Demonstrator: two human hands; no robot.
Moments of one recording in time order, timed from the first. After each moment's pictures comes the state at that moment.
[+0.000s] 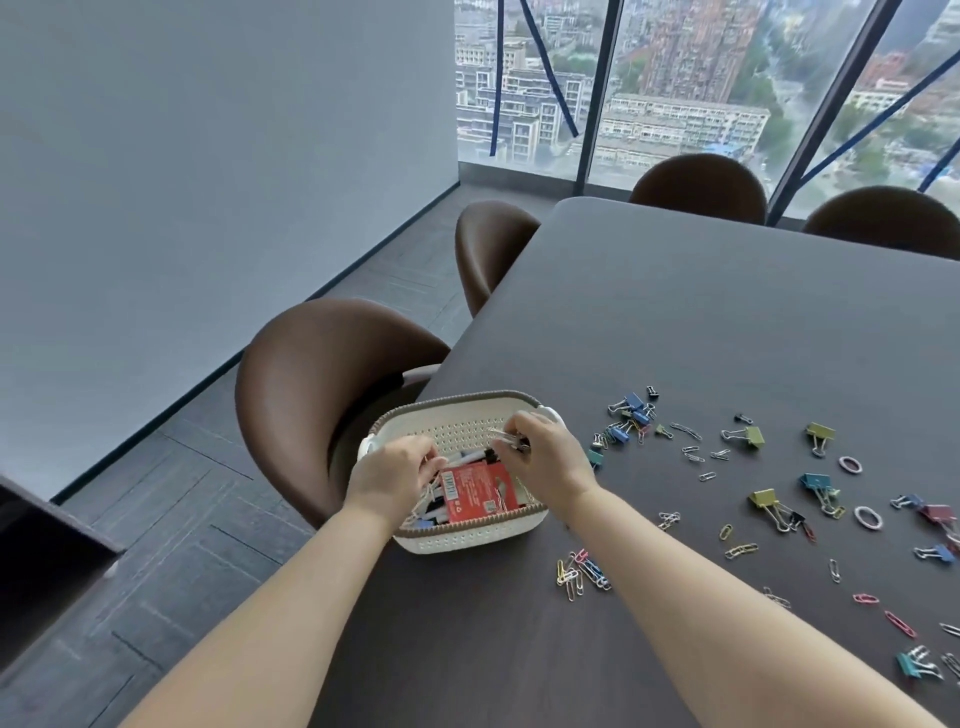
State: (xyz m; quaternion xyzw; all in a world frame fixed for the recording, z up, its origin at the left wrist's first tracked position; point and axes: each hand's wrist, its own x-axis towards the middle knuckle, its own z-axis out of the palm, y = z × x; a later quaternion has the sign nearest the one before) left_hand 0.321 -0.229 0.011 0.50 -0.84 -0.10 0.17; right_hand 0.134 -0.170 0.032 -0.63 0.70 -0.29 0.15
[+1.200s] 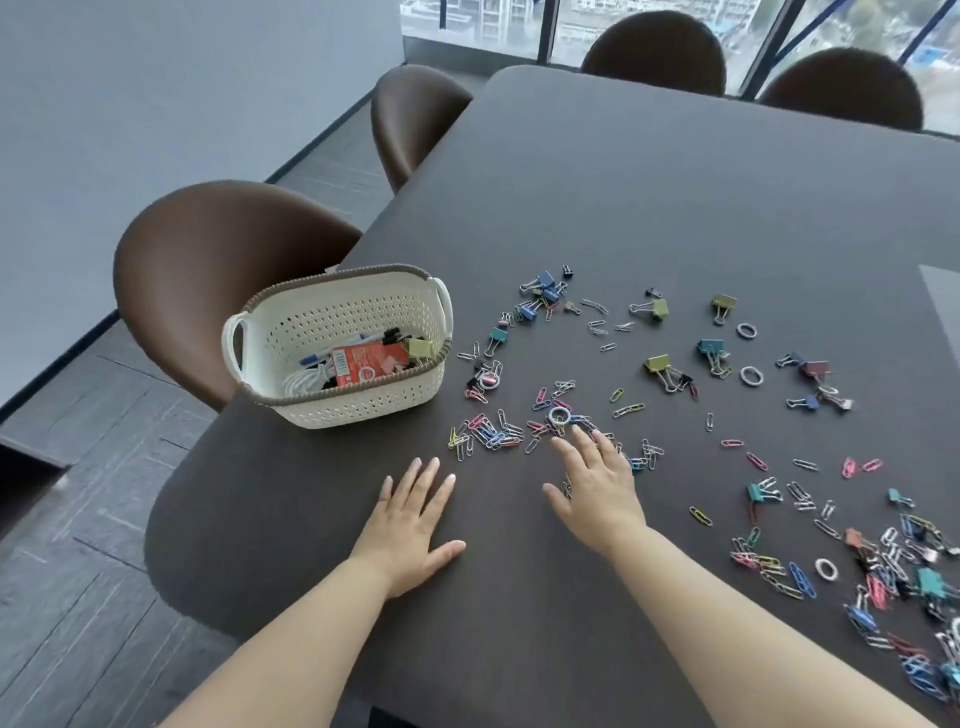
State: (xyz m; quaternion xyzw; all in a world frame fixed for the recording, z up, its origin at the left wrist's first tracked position) left_hand 0.258 -0.046 -0.113 0.37 -0.91 -0.14 -0.15; right_hand 0.021 0.028 -0.085 -0.55 0.82 0.00 0.18
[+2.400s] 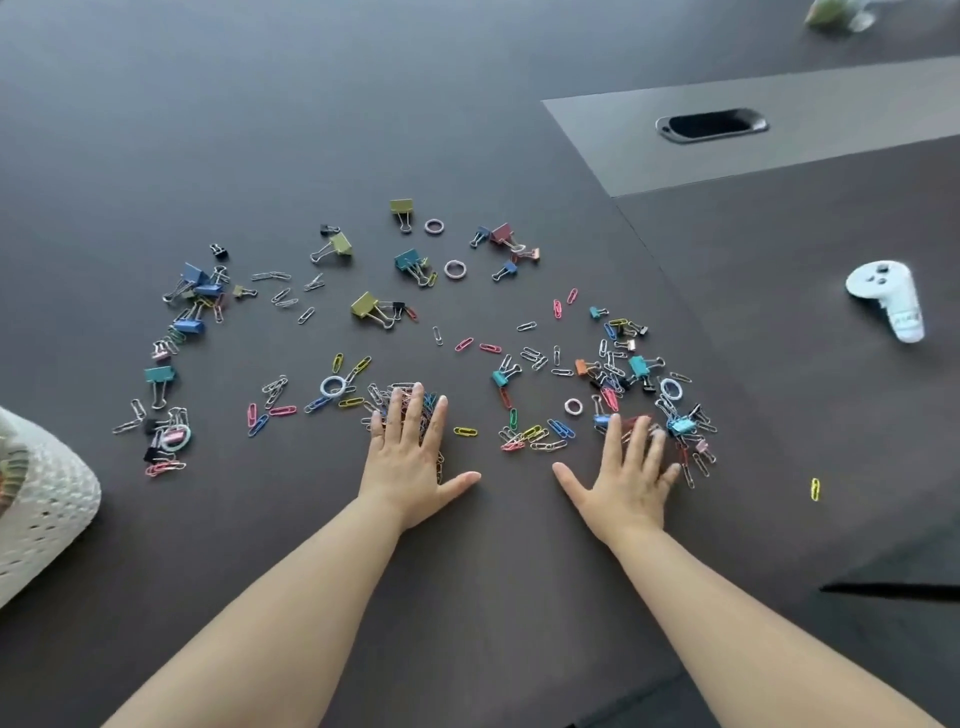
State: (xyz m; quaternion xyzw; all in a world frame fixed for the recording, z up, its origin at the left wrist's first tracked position) left_hand 0.008 0.016 -0.124 0.15 -0.98 -0.07 -0.13; right_hand -0.081 0.241 -0.119 -0.07 0.98 0.00 0.17
